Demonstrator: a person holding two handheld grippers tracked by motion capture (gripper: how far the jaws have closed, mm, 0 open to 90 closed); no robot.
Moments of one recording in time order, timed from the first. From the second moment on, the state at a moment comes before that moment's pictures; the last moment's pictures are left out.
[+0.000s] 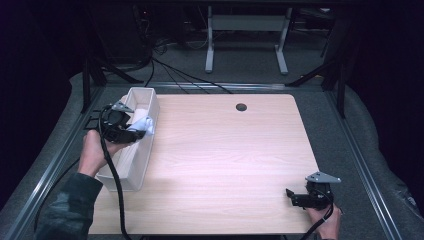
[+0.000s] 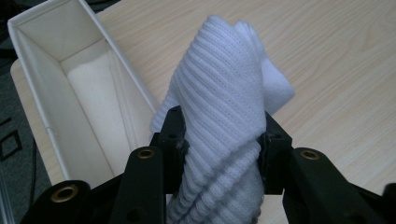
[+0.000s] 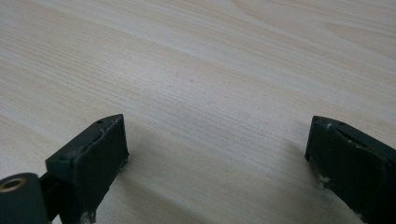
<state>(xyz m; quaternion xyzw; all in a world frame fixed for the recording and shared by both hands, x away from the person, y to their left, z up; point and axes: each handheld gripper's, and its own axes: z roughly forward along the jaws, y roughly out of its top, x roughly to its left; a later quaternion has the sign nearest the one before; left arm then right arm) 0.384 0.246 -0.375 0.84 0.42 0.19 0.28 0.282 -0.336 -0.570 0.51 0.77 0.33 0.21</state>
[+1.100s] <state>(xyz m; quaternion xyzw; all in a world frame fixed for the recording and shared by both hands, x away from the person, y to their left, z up) 0.399 0.312 -0.401 0.80 0.52 0.18 0.25 0.282 -0.336 -0.570 0.51 0.77 0.33 0.21</state>
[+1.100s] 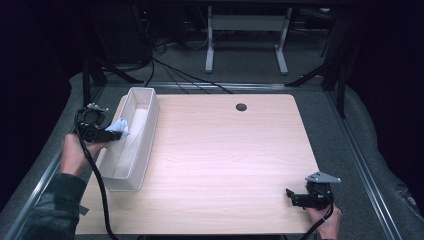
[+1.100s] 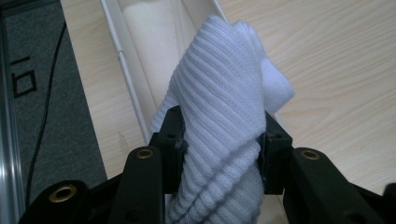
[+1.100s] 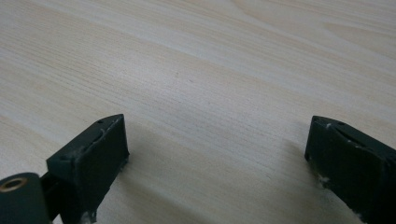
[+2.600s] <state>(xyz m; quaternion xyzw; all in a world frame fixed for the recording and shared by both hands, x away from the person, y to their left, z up) 0.422 0.297 -0.474 0.79 0.58 0.13 0.17 0.282 -0.336 -0.570 0.51 0.77 0.33 0.21</state>
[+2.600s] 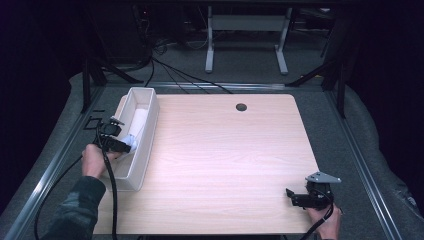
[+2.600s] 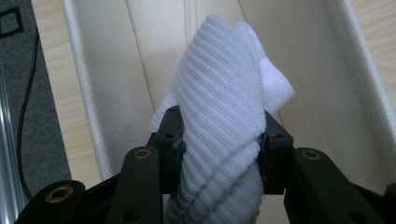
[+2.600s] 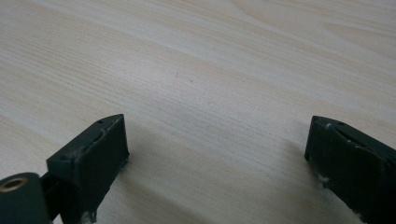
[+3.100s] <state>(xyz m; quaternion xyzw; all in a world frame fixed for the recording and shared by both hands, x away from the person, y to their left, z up) 0.428 0.291 -0.486 0.80 0.58 0.12 0.13 0.282 -0.336 -0.570 0.51 0.77 0.33 0.21</state>
